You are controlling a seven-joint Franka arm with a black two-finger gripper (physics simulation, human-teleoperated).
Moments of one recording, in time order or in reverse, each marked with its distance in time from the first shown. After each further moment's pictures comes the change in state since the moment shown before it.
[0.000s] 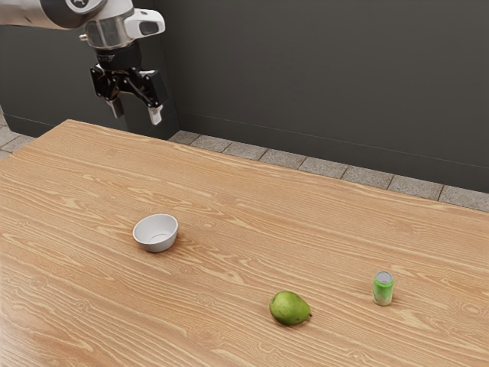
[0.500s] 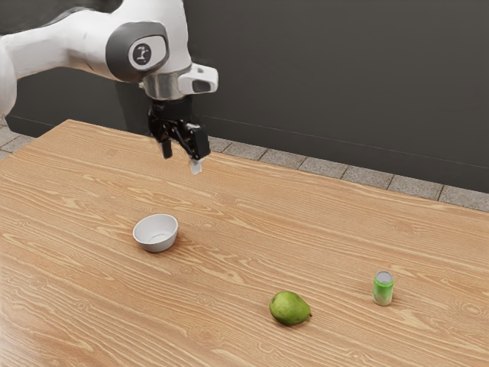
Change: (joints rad) arm 0.040 0.083 -0.195 -0.136 0.026 0.133 0.140
